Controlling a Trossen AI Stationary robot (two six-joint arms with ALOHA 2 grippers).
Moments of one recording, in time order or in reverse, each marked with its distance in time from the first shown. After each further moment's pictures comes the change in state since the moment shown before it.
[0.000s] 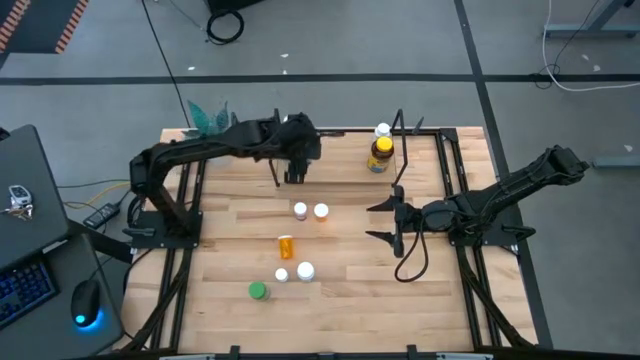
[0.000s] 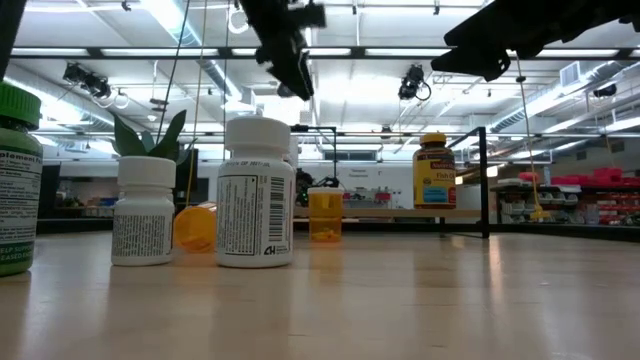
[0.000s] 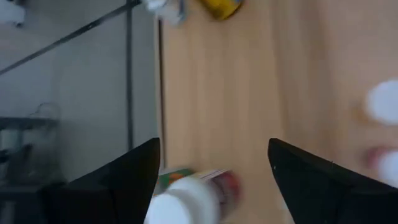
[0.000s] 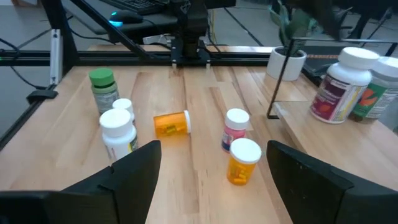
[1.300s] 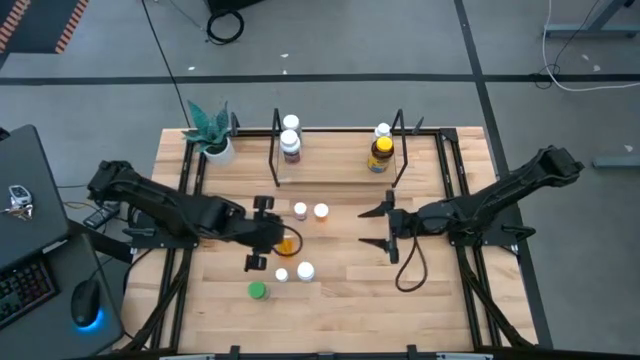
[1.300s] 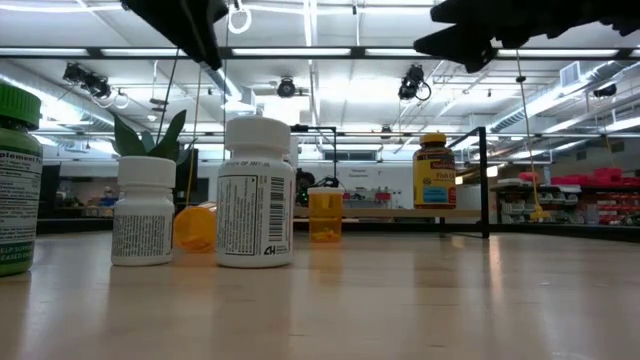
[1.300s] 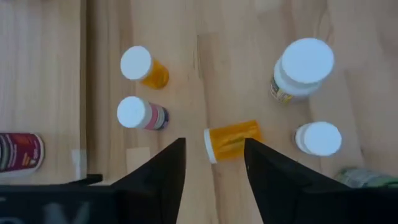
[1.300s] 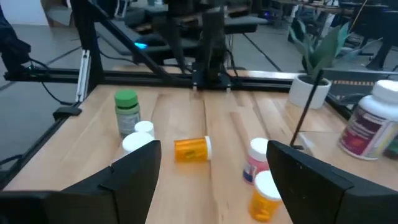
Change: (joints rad) left arm -0.611 -0.305 -0.437 -0.027 -0.068 -0.649; right arm 0.001 0.112 0.001 0.220 -0.078 -0.073
